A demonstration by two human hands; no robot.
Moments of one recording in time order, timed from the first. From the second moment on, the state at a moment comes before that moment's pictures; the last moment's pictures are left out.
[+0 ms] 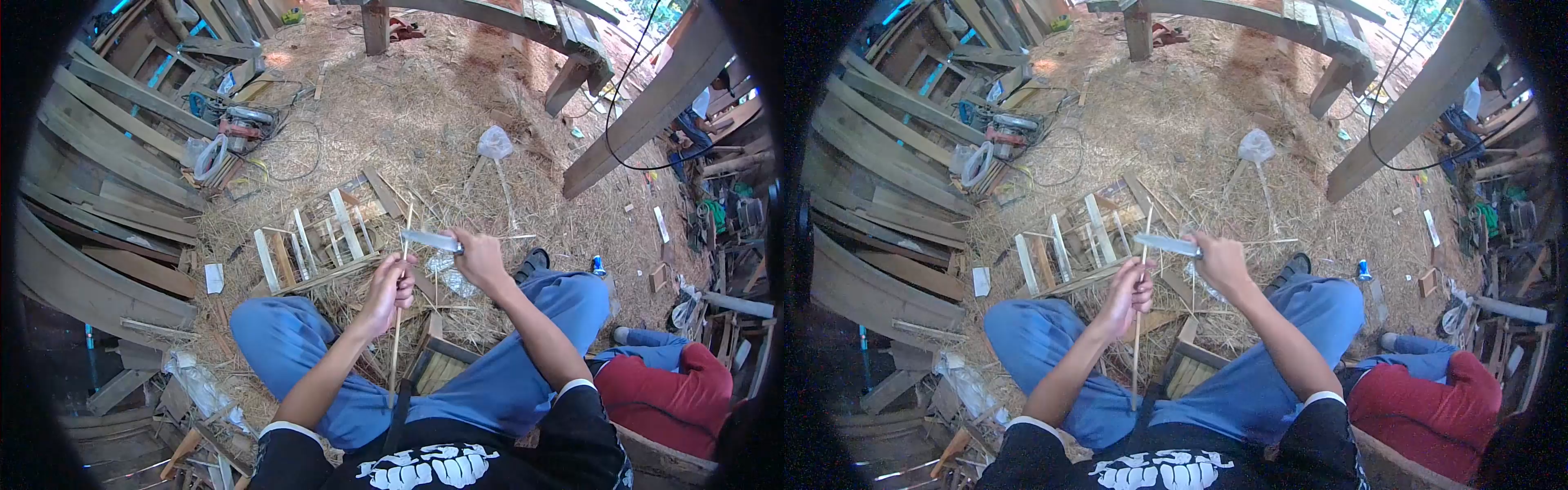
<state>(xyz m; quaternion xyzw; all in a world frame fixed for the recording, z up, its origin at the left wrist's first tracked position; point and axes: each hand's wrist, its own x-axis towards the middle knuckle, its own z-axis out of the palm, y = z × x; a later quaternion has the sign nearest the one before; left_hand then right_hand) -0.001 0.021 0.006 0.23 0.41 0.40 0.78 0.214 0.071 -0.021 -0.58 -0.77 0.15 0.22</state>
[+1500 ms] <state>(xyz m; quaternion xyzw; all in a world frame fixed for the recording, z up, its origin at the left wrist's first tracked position) 0.006 -0.007 0.010 0.41 0.49 0.34 0.69 0.202 0.081 -0.015 -0.56 -0.80 0.09 0.18</state>
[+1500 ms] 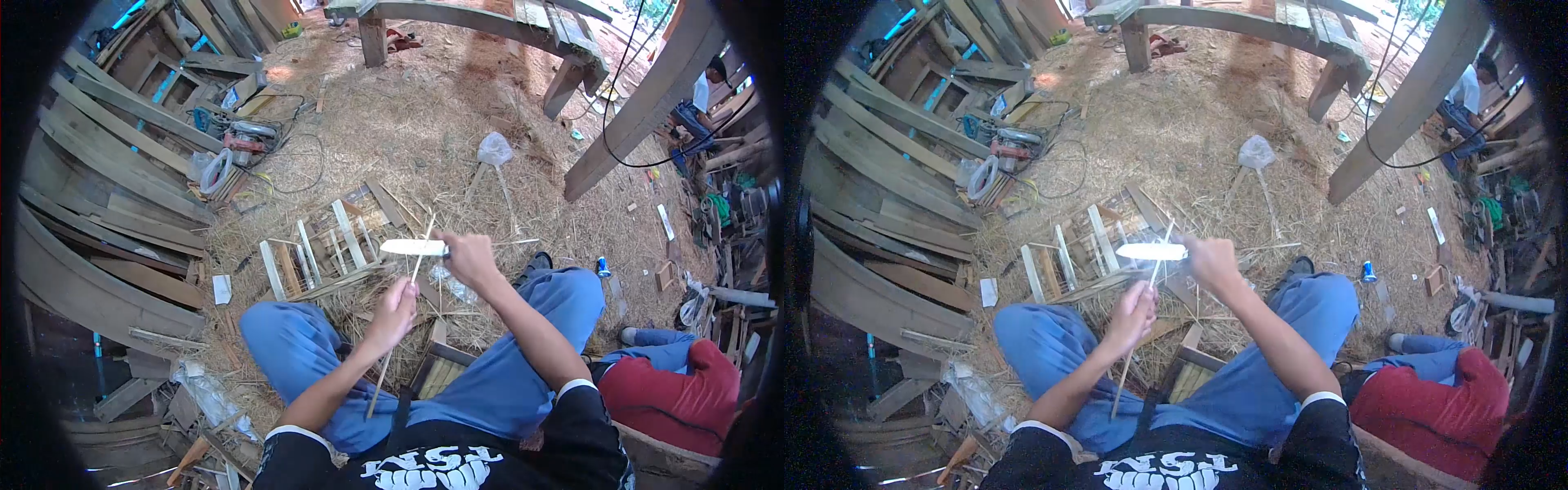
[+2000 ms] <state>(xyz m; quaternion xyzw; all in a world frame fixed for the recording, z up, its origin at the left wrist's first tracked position) -0.004 -0.015 0.007 0.43 0.50 0.32 0.68 0.229 0.064 -0.017 -0.60 -0.78 0.07 0.14</state>
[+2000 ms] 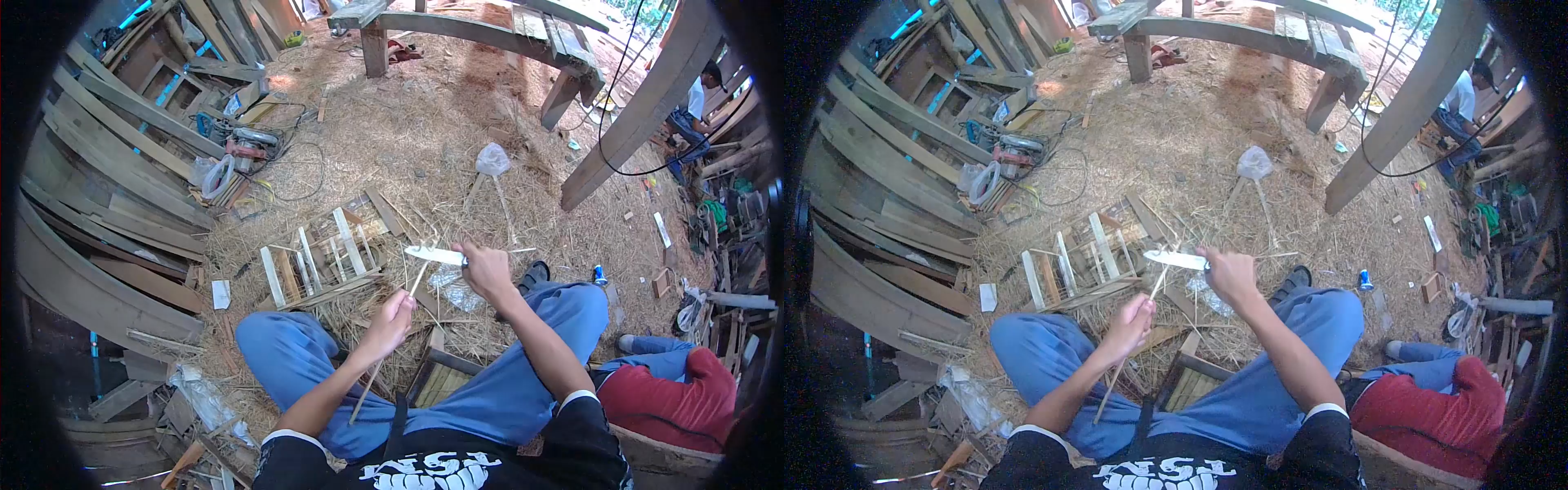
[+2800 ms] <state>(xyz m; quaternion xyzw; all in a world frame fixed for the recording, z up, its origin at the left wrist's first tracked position) 0.006 -0.006 0.002 0.50 0.52 0.30 0.62 0.240 0.099 -0.009 -0.61 -0.78 0.07 0.10</state>
